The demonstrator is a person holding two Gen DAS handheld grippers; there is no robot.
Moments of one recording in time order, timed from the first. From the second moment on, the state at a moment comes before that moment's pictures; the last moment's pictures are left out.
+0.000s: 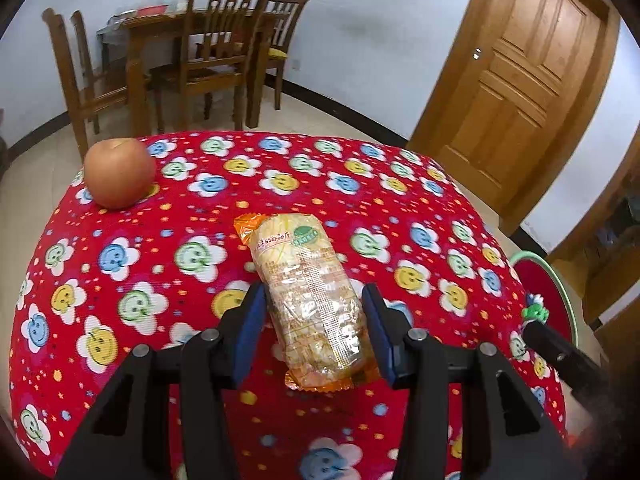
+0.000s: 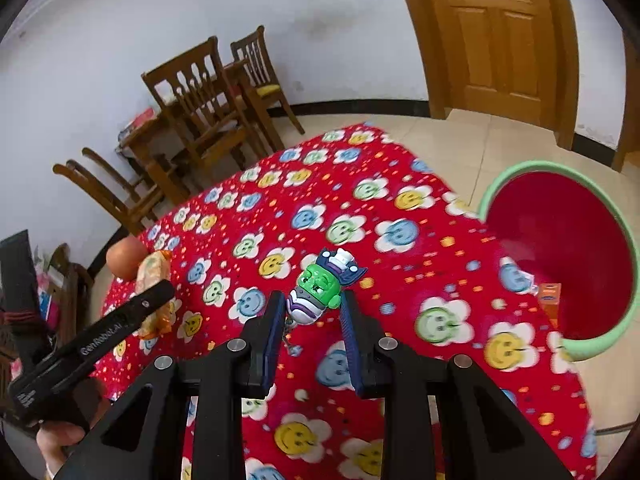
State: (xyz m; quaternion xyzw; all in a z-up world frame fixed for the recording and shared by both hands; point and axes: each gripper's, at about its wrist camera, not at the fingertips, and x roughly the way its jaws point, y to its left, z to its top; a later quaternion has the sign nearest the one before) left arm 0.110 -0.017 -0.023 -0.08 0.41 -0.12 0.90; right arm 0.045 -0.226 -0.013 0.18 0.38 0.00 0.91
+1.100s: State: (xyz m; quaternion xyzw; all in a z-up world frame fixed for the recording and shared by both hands) left arm 0.078 -0.220 0.013 0.00 0.43 -0.29 0.86; right arm -0.015 -0.425 -0.009 0.25 0.33 -0.12 0.90
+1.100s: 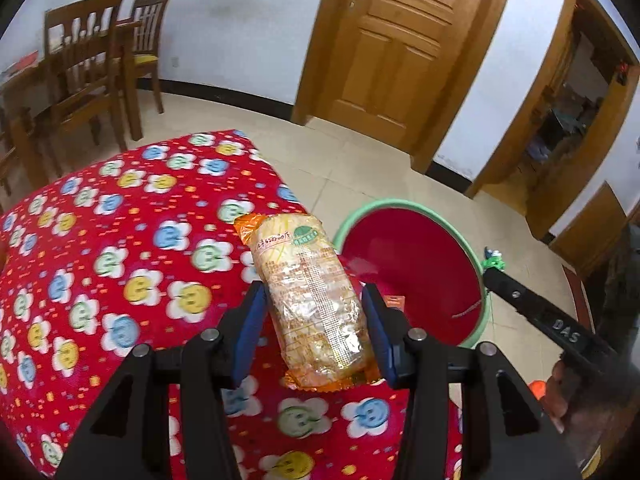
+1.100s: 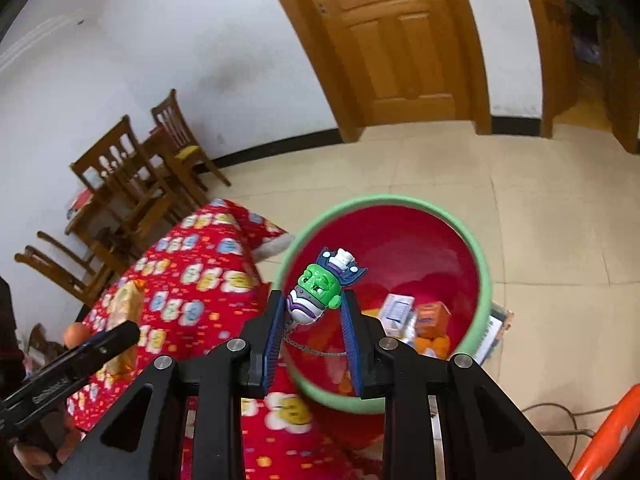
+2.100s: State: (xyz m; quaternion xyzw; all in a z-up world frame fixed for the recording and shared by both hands) left arm 0.071 -0.334 -0.037 0.07 0.45 -0.35 0.82; right arm -0.048 -0.485 -0.030 0.28 0.33 -0.16 0.88
